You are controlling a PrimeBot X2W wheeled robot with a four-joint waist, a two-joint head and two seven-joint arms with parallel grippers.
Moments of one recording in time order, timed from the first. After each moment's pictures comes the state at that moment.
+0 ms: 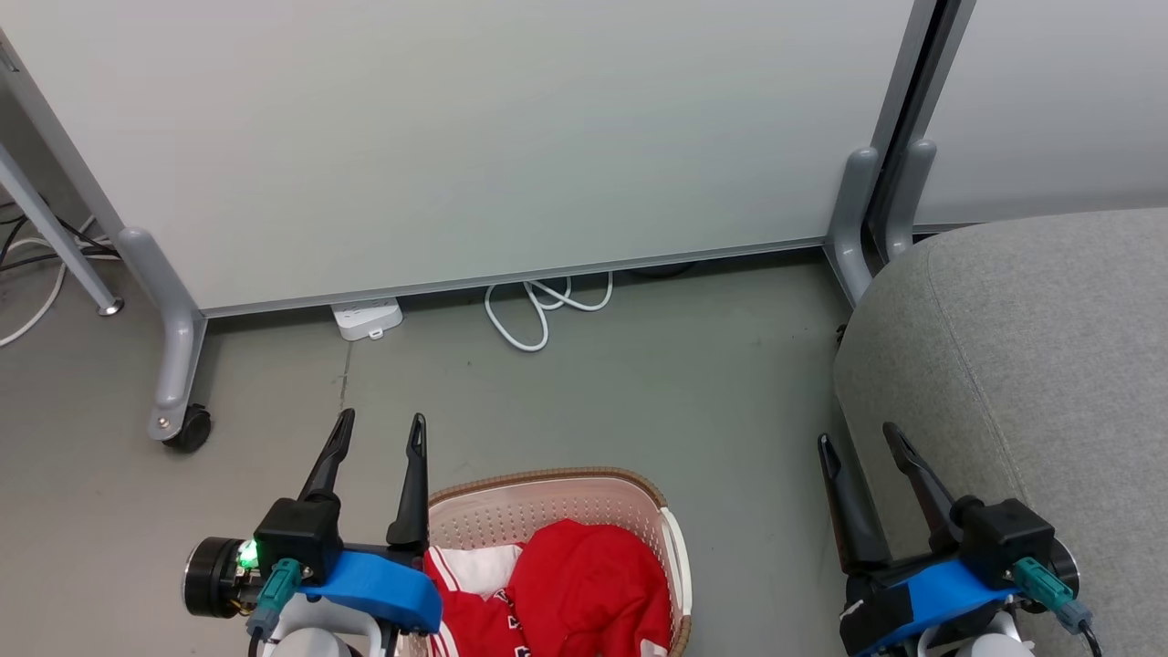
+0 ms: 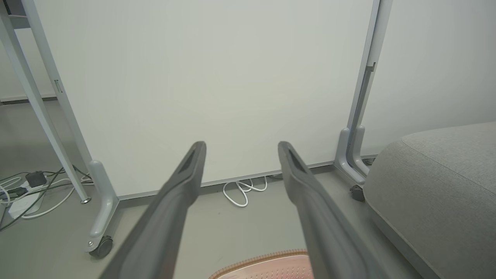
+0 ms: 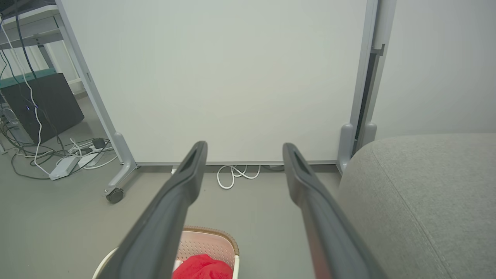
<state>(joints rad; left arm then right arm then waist) -0.13 0.05 -0.13 0.33 -0.10 -0.08 -0.26 -0.10 -0.05 0.08 0.29 0.14 0.13 -0.26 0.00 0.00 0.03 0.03</state>
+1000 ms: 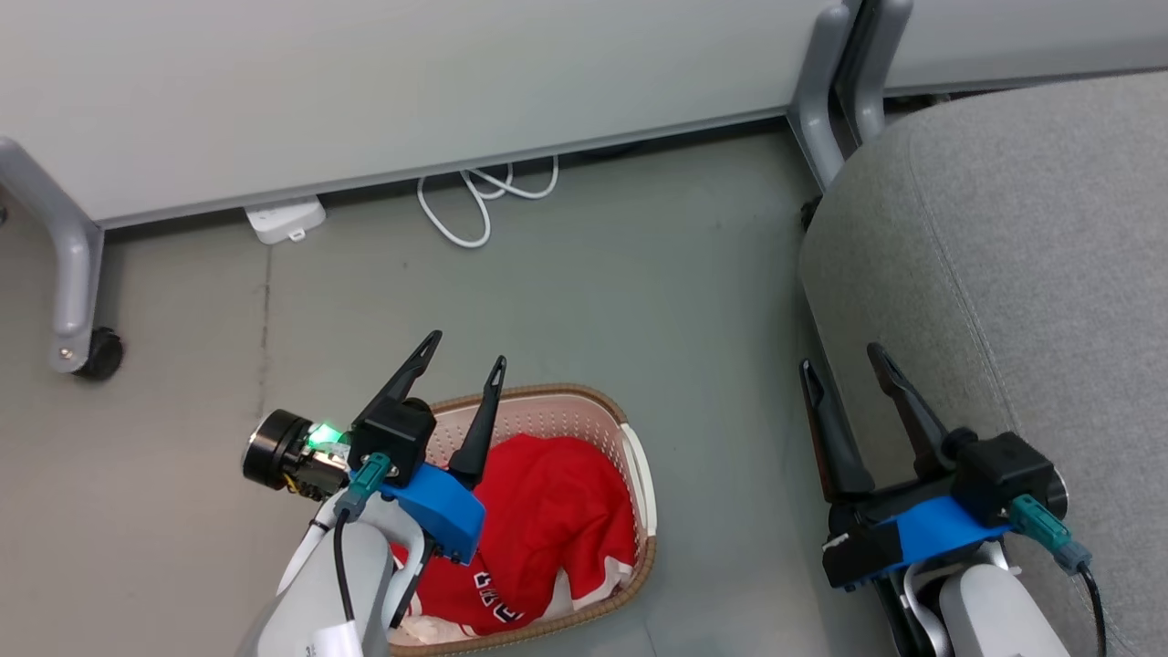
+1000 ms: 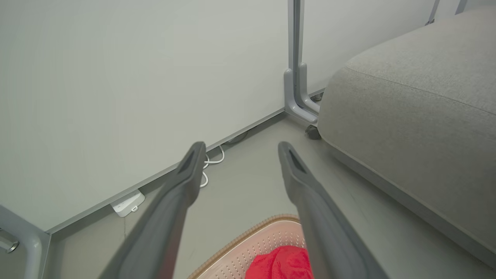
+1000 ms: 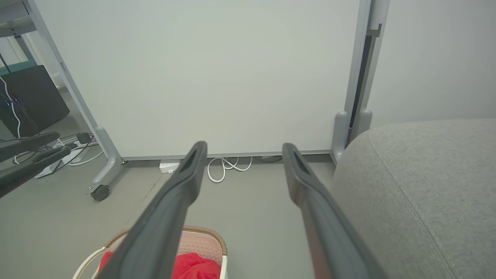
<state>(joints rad) -0.38 0.10 -0.32 0.55 -0.04 -0.13 -0.26 -0.20 -0.05 0.12 0.26 0.14 0.13 -0.26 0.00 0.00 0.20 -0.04</state>
